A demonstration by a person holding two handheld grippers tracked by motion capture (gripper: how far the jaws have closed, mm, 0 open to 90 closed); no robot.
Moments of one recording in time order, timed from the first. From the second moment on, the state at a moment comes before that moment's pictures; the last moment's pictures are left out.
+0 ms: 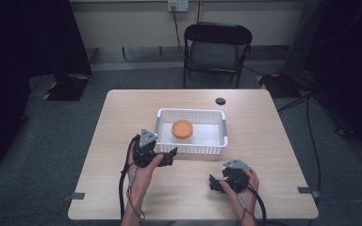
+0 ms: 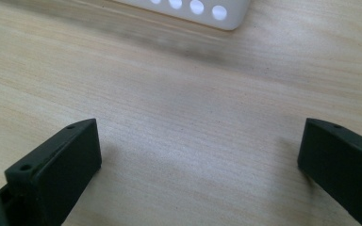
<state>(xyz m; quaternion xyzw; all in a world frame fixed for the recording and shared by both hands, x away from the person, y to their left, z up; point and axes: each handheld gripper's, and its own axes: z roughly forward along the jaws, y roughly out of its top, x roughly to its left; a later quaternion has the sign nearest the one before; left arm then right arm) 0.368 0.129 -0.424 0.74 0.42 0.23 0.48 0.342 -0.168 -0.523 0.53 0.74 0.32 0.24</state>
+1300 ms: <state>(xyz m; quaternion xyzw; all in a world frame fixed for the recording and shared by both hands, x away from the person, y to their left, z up) 0.341 0.151 -0.474 0.73 0.45 0.23 0.46 0.342 -0.168 -0.523 0.53 0.74 0.32 0.24</state>
